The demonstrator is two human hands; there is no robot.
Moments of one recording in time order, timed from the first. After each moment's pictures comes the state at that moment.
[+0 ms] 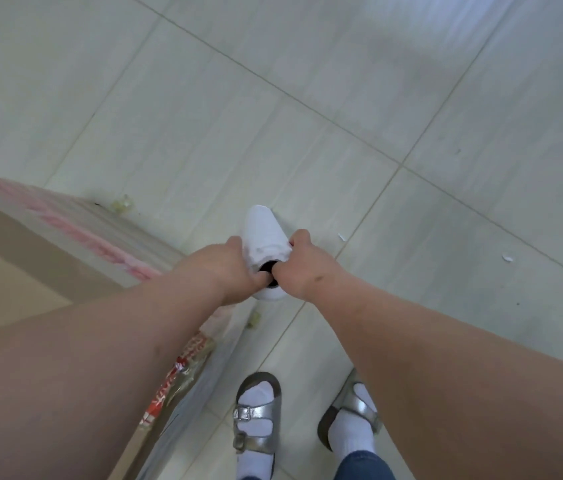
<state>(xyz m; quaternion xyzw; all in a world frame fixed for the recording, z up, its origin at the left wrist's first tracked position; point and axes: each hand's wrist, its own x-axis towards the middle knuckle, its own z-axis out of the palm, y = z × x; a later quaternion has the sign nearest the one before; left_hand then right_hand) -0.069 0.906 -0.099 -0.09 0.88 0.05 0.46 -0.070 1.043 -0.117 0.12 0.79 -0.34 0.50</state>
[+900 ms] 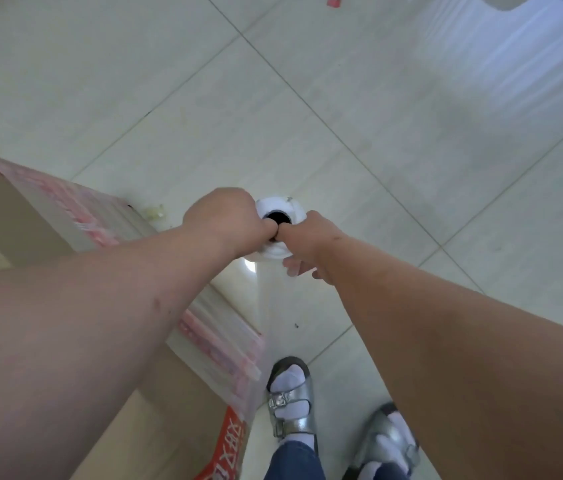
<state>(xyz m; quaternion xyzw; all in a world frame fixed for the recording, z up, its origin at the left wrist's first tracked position) -0.210 0.811 -0.085 -0.18 0.93 0.11 0.31 -0.225 0.939 -0.097 0.15 0.77 -0.34 0.52</state>
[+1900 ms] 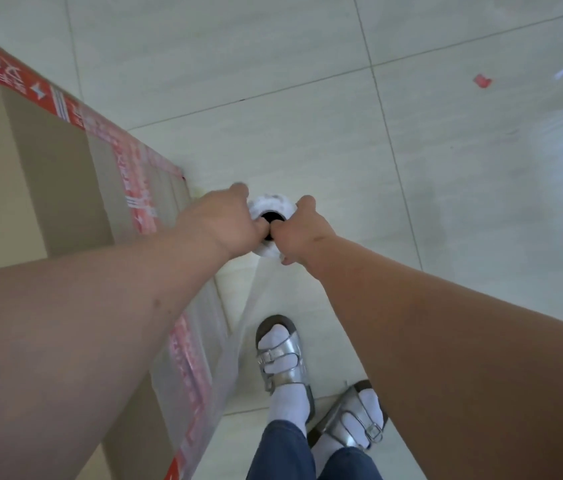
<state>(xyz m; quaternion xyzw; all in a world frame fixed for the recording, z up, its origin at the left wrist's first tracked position) -0.255 0.706 -0.097 -0.41 0.84 0.19 0.28 -0.334 0.809 -0.115 -0.11 0.79 -0.24 0.56</state>
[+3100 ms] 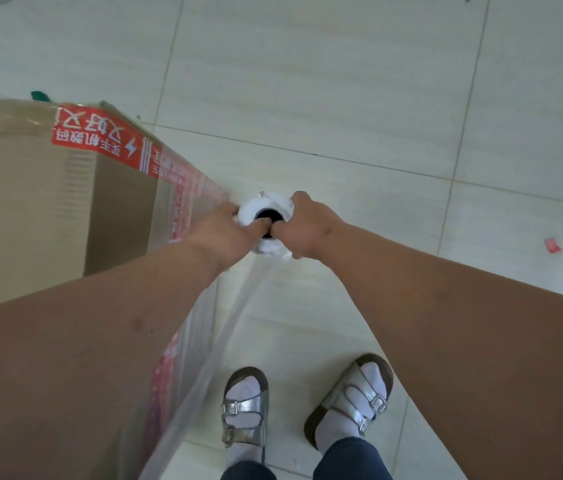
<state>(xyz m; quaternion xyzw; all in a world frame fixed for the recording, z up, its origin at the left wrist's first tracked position) -0.271 0.587 -0.093 -0.69 0.54 0.46 0.14 -0.409 0.623 -0.116 -0.39 0.72 -0.05 0.58</state>
